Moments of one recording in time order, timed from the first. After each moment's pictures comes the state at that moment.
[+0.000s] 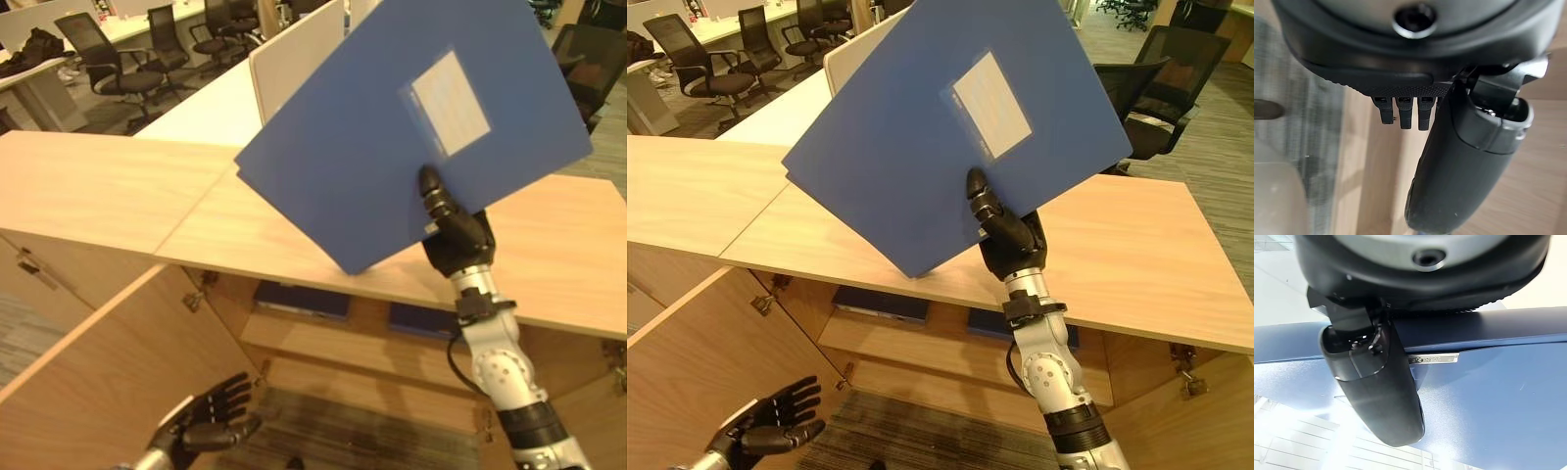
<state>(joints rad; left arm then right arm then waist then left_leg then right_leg) 0.47 0.56 -0.01 0.28 -0.54 -0.01 -0.44 -0.25 -0.35 0.18 -0.10 1.14 -0.19 0.09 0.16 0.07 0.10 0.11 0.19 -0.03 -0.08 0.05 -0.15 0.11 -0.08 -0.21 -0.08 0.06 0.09</state>
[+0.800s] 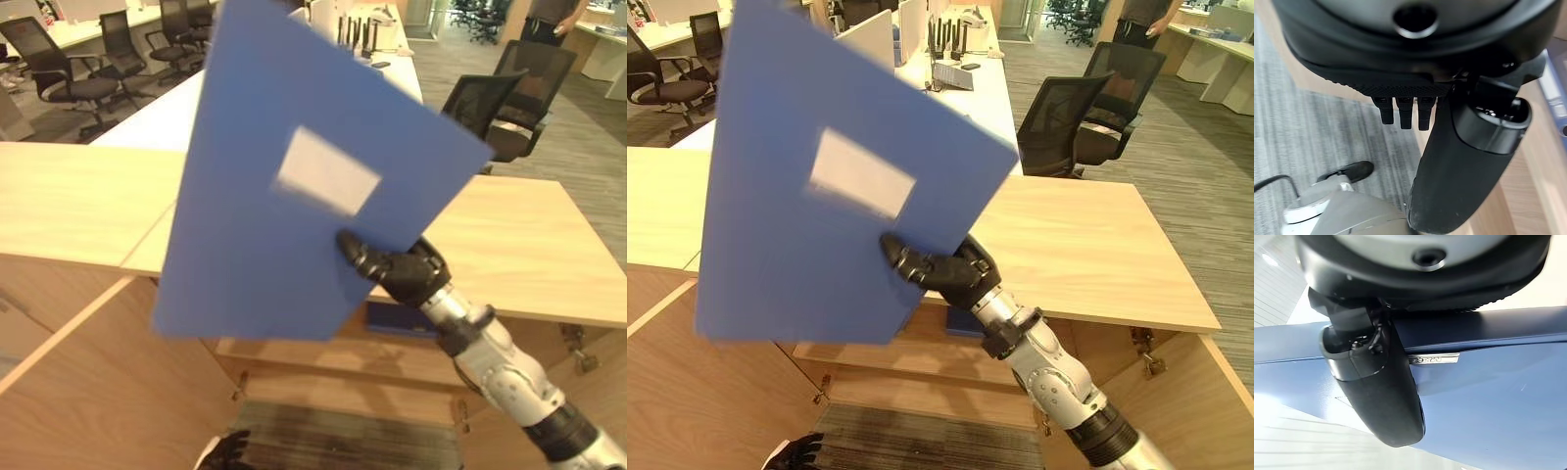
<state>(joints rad) 0.11 0.30 -0.12 1.07 0.10 -0.13 -0.01 -0.27 -0.68 0.51 -0.28 1.14 -0.07 0.26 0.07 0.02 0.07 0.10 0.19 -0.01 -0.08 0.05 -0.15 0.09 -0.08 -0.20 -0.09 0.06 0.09</state>
